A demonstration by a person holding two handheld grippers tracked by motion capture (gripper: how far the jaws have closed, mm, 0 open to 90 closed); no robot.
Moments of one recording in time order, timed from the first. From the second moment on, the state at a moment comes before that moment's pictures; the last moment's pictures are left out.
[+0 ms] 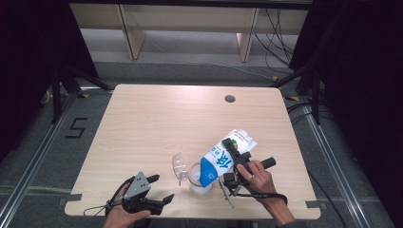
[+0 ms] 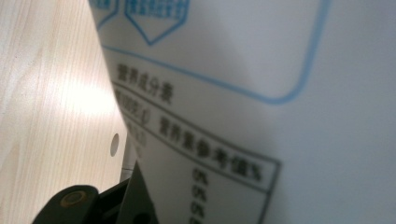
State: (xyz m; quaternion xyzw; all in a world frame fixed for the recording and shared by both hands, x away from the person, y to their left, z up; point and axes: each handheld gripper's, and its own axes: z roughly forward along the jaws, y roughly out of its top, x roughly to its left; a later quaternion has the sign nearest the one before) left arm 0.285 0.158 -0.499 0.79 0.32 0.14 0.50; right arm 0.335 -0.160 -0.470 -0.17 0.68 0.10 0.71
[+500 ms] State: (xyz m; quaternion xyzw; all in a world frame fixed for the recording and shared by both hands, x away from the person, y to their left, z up) left arm 0.285 0.158 -0.499 0.79 0.32 0.14 0.50; right arm 0.334 -0.160 -0.469 -0.17 0.68 0.09 0.71
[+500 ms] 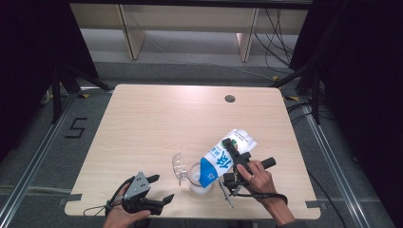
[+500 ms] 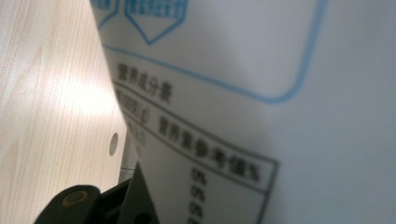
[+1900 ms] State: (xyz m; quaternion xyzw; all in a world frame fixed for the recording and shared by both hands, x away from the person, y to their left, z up) left arm 0.285 0.158 -0.498 0.79 0.32 0.14 0.50; right arm 0.334 -0.160 -0.466 -0.19 0.67 0.08 0.71
